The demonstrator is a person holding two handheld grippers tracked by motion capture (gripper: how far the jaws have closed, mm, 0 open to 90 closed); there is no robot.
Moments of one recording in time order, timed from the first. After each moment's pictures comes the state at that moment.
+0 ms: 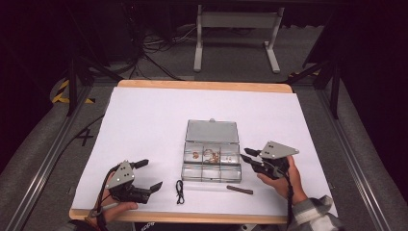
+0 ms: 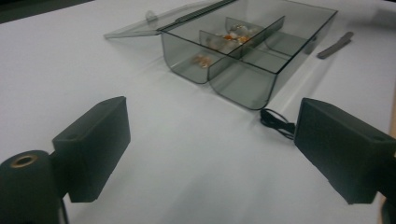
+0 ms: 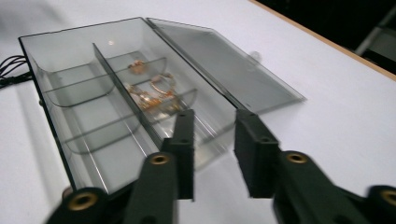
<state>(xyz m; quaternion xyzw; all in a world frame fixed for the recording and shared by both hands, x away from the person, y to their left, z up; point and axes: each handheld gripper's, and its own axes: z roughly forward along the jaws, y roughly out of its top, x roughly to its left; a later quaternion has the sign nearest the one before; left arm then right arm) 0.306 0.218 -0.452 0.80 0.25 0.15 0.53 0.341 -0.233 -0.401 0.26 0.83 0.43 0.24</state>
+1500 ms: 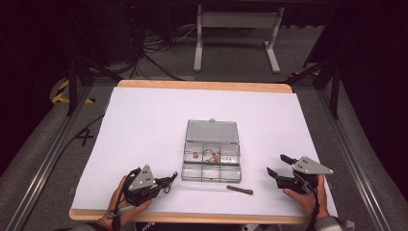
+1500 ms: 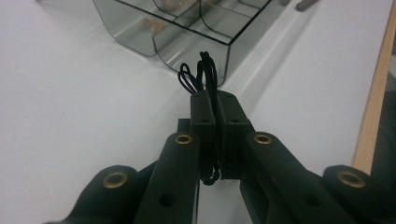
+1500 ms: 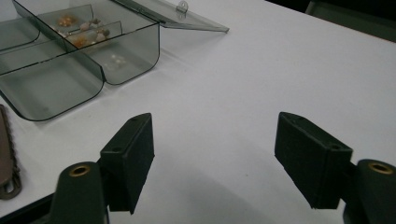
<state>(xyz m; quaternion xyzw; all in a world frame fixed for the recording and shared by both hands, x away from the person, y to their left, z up) 0.301 0.182 -0.447 0.85 0.23 0.12 0.45 0.311 -0.312 -0.441 0.36 0.78 0.43 0.28</state>
